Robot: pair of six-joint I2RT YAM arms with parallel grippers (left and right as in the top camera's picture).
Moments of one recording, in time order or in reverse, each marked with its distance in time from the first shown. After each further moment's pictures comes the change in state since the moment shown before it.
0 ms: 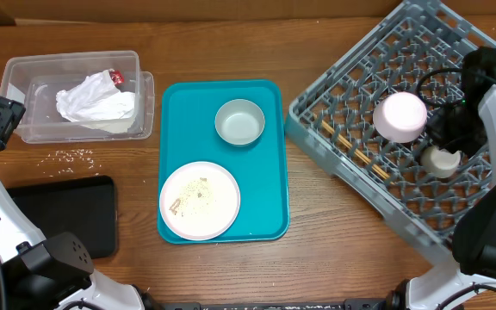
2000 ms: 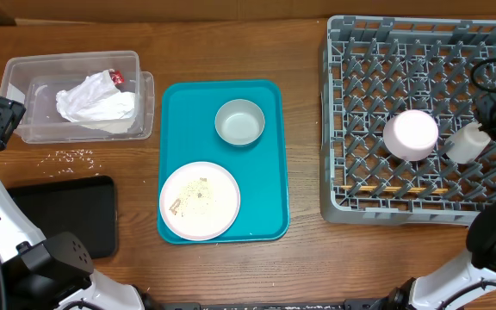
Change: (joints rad) left arm 0.000 0.000 0.000 0.000 0.000 0.000; right arm -0.191 0.047 0.116 0.150 -0.066 0.035
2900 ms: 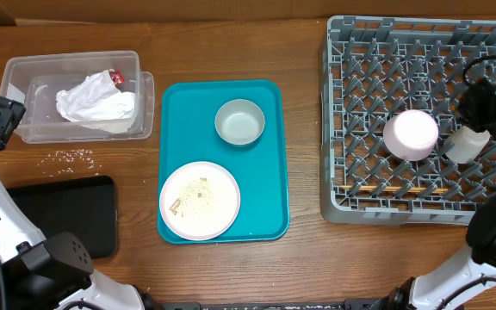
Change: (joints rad) left arm 0.000 0.000 0.000 0.000 0.000 0.000; right arm 0.027 0.015 0.041 -0.059 -0.393 -0.285
